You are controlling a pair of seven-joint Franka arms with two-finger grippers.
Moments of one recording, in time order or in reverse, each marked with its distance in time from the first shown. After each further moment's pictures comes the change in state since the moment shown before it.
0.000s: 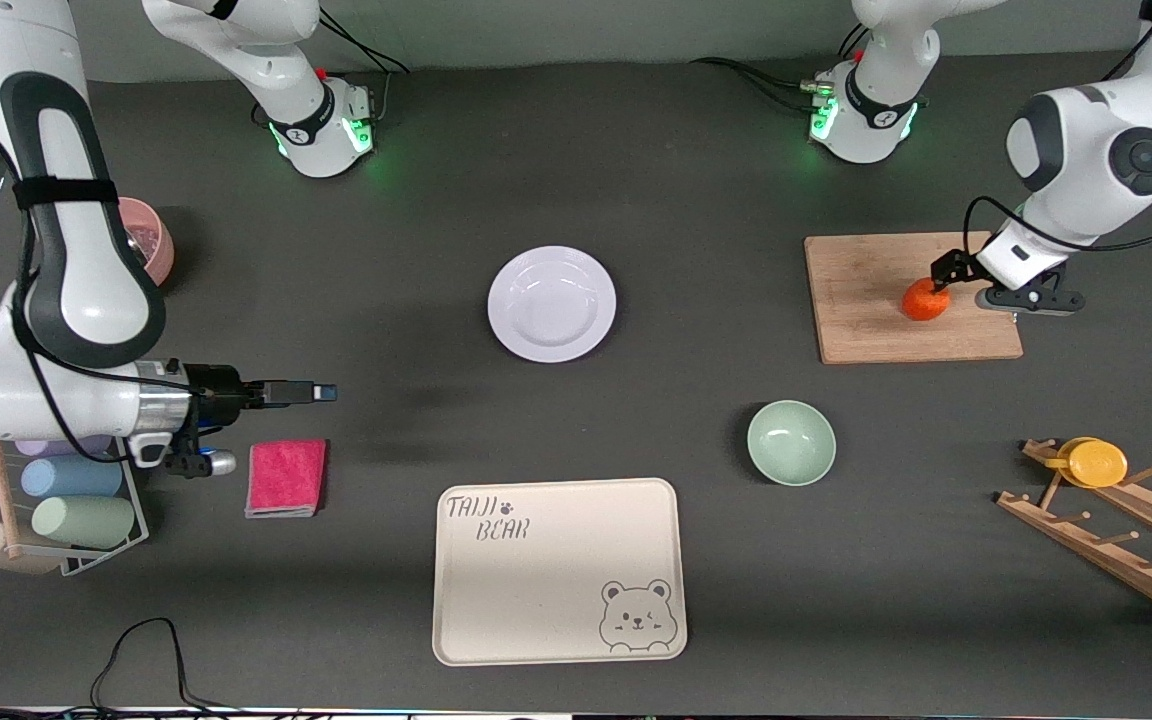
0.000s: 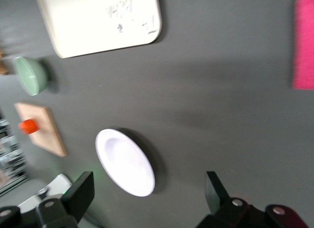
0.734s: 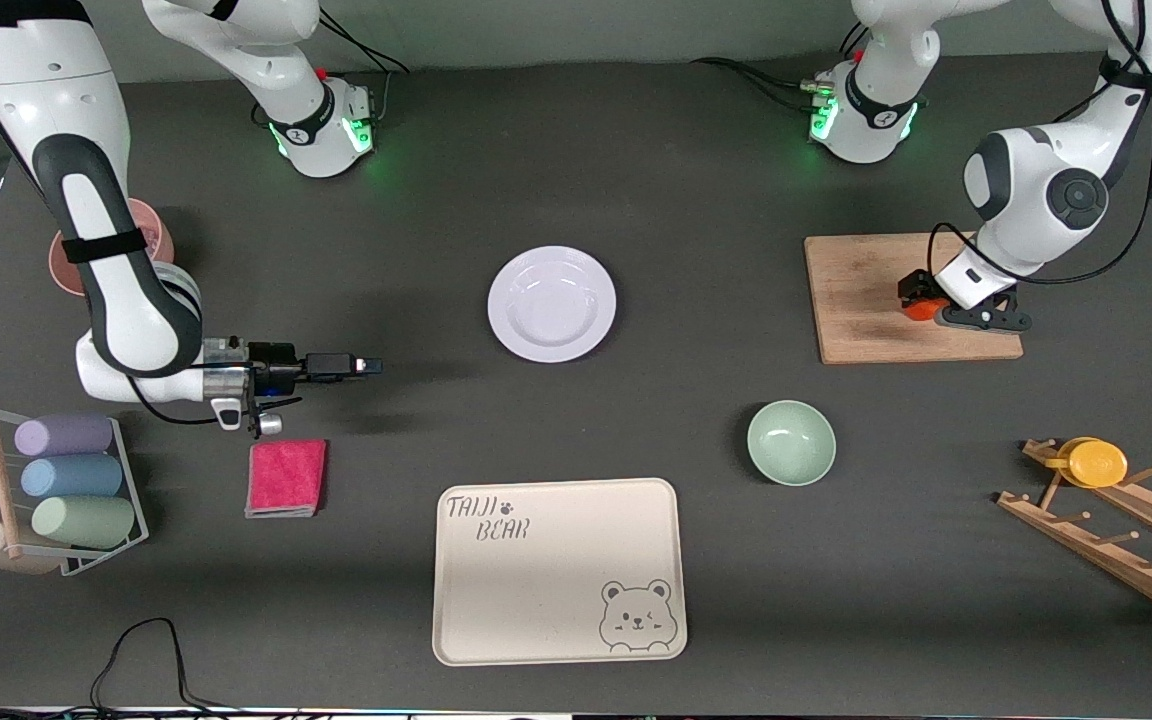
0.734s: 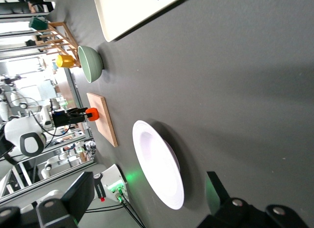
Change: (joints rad) left arm -0.030 0.176 -0.001 -0.024 0.000 0.186 0.000; right arm -0.005 0.004 -0.016 -0.322 0.427 0.087 -0.425
